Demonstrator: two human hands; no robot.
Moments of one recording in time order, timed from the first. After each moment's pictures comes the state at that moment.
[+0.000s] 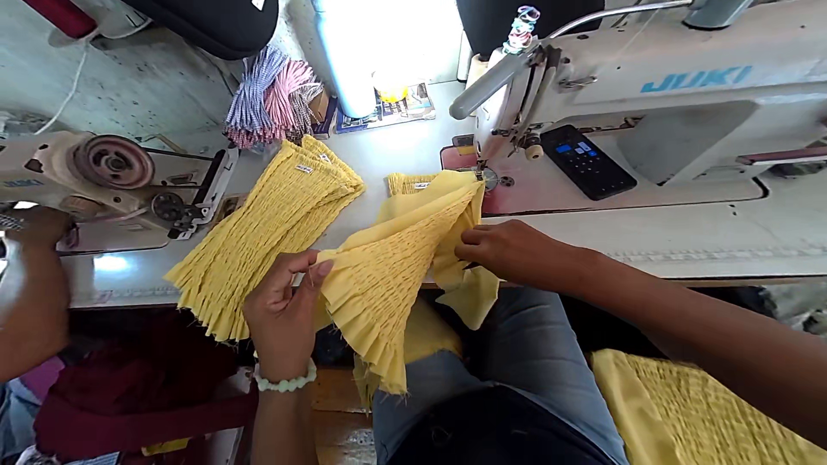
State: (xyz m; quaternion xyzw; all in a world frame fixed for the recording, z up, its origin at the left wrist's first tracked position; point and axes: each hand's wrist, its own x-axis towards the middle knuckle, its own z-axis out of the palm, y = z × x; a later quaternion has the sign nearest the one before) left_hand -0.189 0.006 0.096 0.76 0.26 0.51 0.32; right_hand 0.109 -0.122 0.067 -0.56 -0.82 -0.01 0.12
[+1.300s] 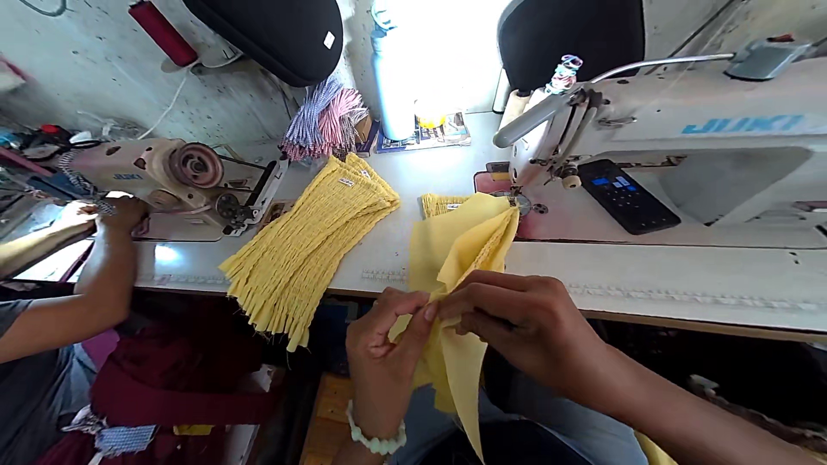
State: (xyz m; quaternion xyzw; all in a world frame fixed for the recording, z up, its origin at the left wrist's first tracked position) left_hand -0.166 -0.067 0.100 0.70 0.19 0.52 0.45; right_hand 0.005 -0.139 0.129 -0.47 -0.72 0.05 0.51
